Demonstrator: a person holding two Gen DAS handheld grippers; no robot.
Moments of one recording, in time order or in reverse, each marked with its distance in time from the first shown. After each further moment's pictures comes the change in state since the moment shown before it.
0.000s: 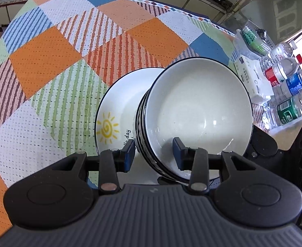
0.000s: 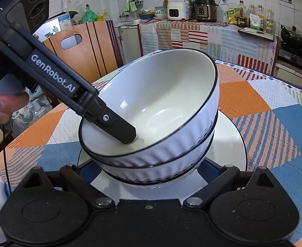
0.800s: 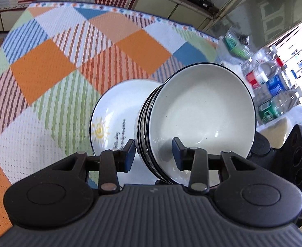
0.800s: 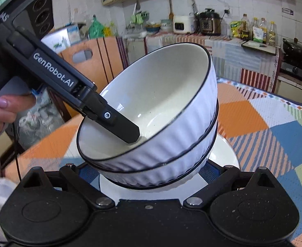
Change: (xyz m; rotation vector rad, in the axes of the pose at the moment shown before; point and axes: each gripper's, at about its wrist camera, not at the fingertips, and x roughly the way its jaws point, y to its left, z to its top) left arm -0.035 -0.008 -0.006 0.032 -0.025 -0.055; right arm -0.024 0.003 0.021 -0.027 -0.050 0.028
